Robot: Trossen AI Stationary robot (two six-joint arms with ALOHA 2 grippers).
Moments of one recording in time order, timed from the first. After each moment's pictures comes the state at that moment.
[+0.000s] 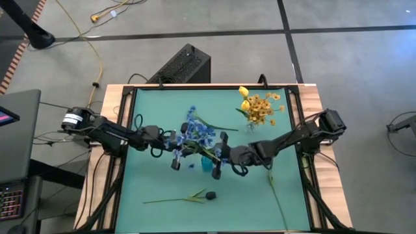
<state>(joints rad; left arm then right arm) -0.08 1.44 0.49 1.11 0.15 0.02 0.29 1.68 1.02 0.39 0.49 0.18</state>
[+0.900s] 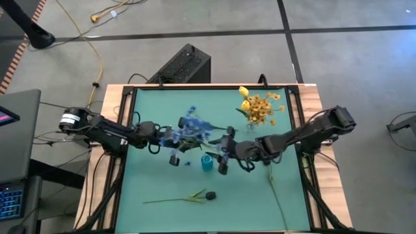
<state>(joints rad) -0.03 1.41 0.49 1.21 0.17 0.05 0.30 1.53 1.02 0.14 0.50 0.19</state>
